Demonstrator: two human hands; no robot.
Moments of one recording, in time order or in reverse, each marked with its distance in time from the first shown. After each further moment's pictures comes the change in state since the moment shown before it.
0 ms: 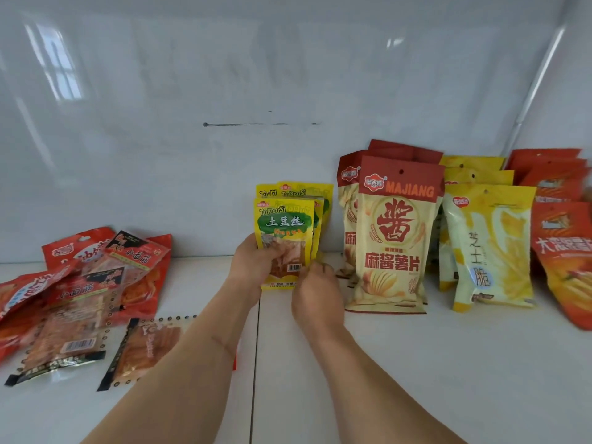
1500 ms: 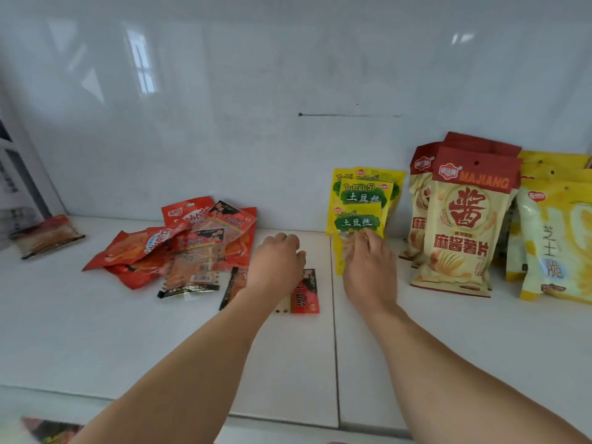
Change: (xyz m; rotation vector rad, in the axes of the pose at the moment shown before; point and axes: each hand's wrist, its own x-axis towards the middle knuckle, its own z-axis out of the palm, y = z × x) left_hand -0.085 0.009 -0.098 1.278 0.163 0.368; right_hand -0.034 -0.029 -0.005 -0.130 0.224 -0.283
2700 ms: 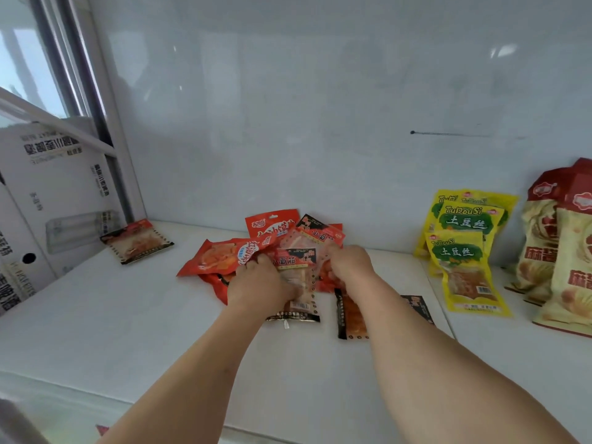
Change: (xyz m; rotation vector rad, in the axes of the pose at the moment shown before) left_hand -0.017 -0.188 -0.075 0.036 -0.239 -0.390; right_hand 0.042 -0.225 0.045 0.657 -0.667 0.640
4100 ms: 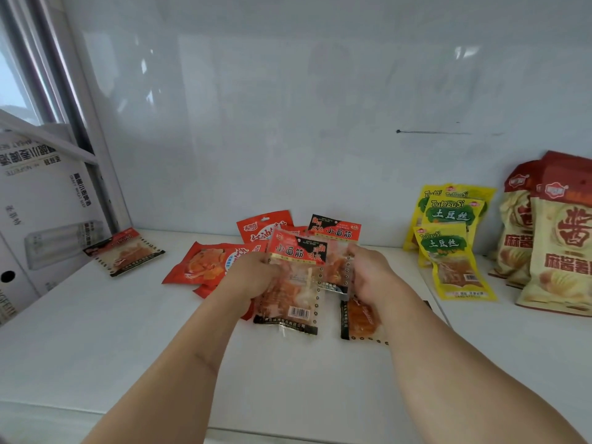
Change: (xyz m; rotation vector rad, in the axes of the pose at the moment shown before) left_hand 0.011 -0.018 -0.030 -0.775 -0.225 0.020; right_hand -0.019 0.013 -0.021 0.591 0.012 0.153
